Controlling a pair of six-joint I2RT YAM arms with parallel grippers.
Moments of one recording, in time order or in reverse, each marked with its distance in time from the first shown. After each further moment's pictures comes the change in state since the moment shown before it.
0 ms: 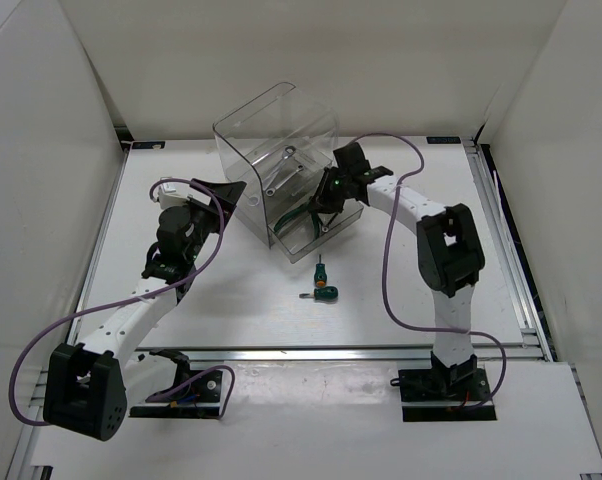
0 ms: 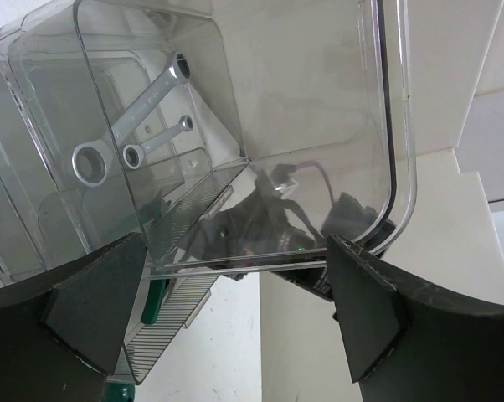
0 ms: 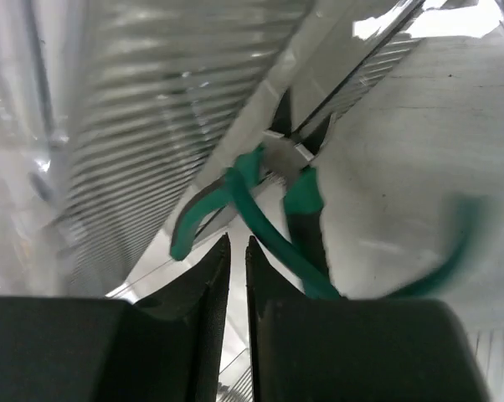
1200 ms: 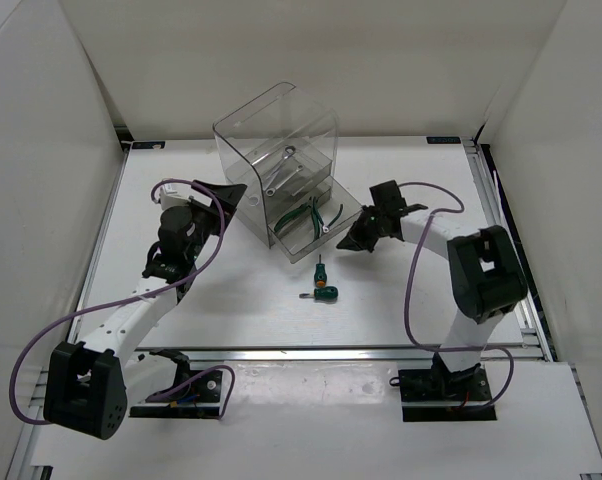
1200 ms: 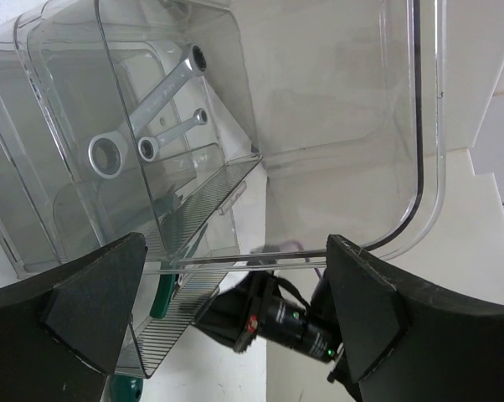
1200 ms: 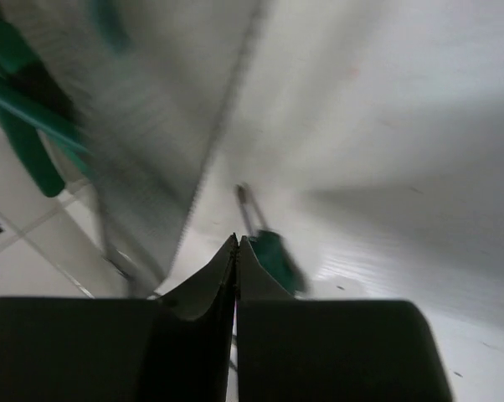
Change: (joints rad) left arm 0.000 0.008 0.000 -0.027 0.000 -0.001; right arm -0.111 -0.288 -0.566 0.108 -0.053 0.182
